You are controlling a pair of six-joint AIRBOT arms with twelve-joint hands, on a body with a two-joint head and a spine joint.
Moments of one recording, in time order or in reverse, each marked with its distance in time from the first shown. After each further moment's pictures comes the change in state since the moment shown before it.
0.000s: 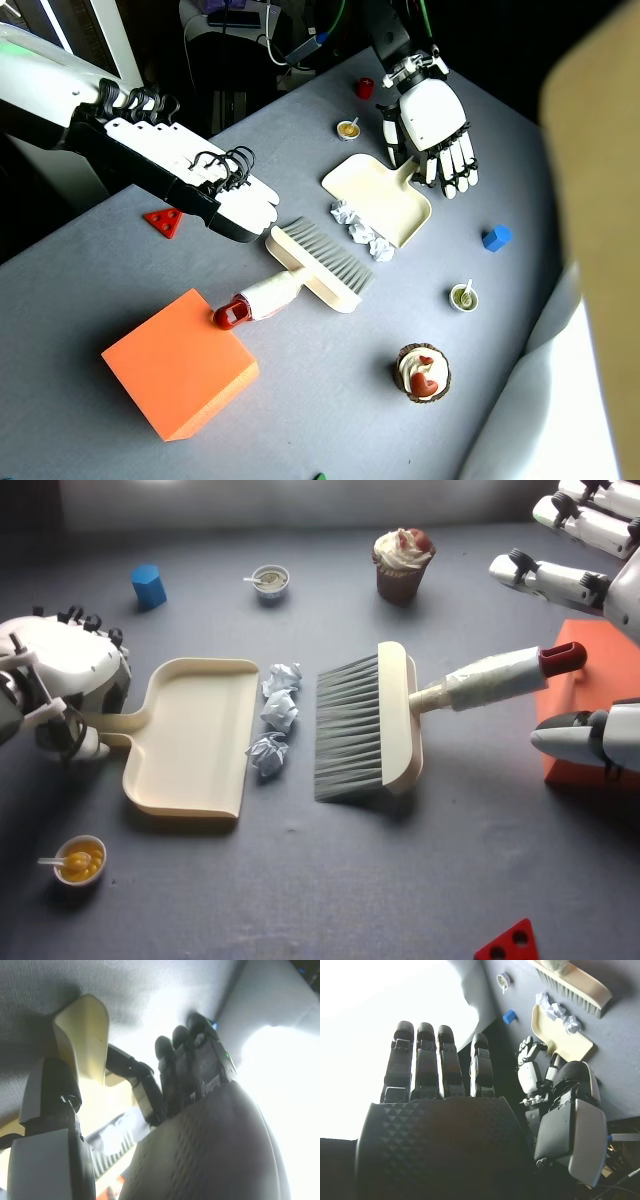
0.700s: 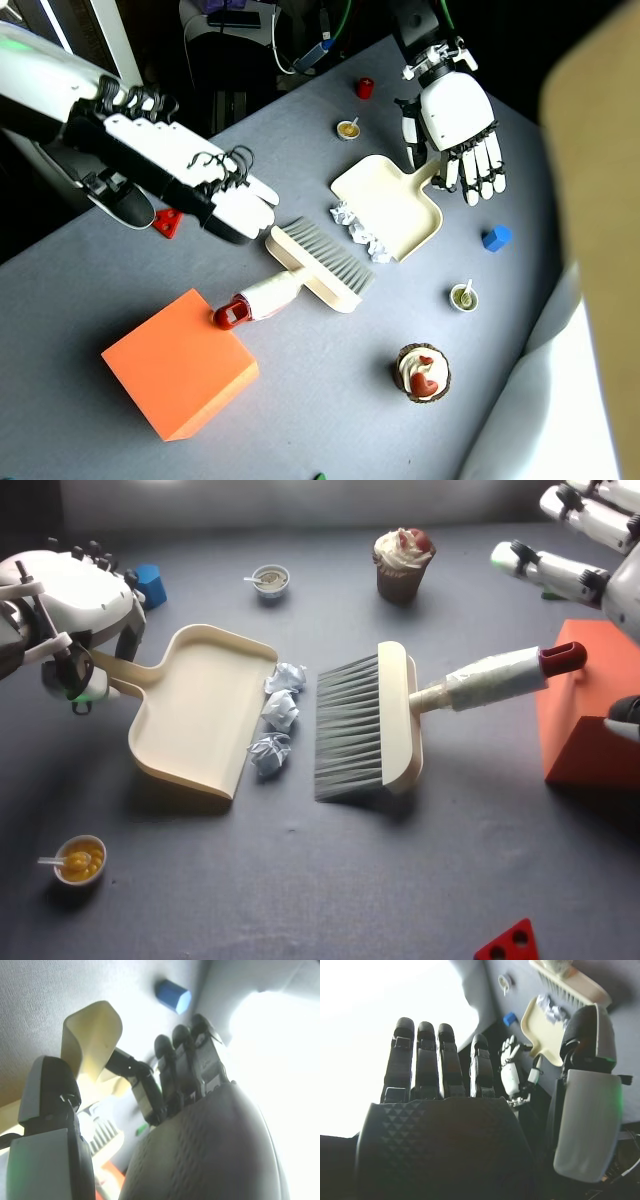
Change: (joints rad) left arm -0.141 0.005 0.052 -0.013 0.115 0.108; right arm -0.029 -0.058 -0.008 -0.024 0.141 -0.066
